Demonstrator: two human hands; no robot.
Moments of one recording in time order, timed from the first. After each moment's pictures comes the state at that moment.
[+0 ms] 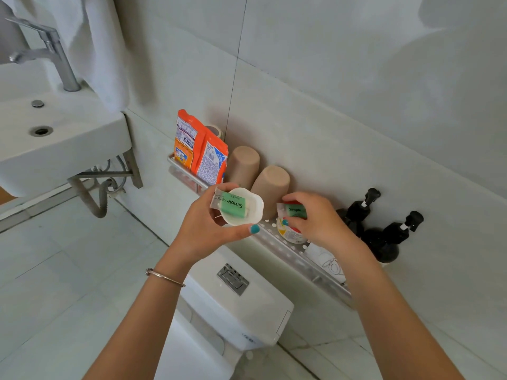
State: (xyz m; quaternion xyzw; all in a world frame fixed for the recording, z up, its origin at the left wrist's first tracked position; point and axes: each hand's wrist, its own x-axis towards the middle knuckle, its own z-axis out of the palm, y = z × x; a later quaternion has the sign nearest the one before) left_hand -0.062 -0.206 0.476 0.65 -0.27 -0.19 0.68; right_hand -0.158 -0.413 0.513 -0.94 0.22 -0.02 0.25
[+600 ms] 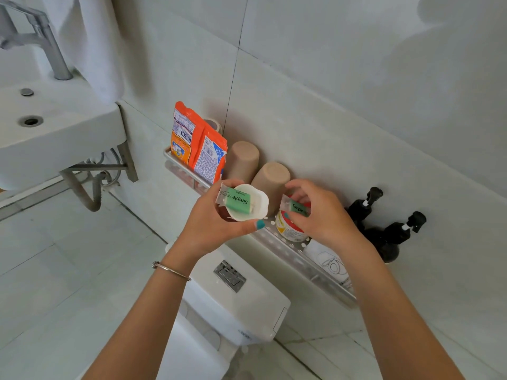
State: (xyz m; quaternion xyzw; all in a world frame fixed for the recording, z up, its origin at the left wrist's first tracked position) left_hand -0.058 -0.220 0.469 0.65 -0.28 -0.20 0.68; right_hand -0.164 -0.413 0.520 -0.95 0.18 -0.07 0.25
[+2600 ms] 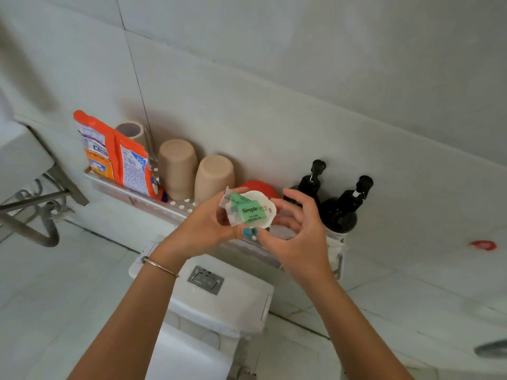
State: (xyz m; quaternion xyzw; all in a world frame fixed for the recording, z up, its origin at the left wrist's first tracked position) left_hand -0.067 -0.293 0.470 0.59 -0.38 -0.43 0.57; right_hand -0.226 -0.378 0.490 -0.74 0.33 -0.31 0.51
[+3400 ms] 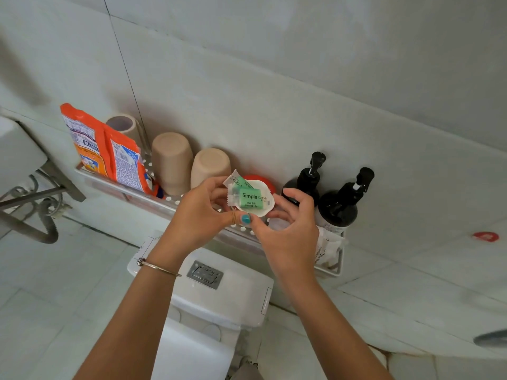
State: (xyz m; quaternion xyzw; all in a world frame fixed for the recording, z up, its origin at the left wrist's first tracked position) left_hand -0.066 -0.298 0.477 0.73 -0.38 -0.27 0.51; right_hand -0.207 -0.366 0.476 -0.71 0.43 -0.36 0.44
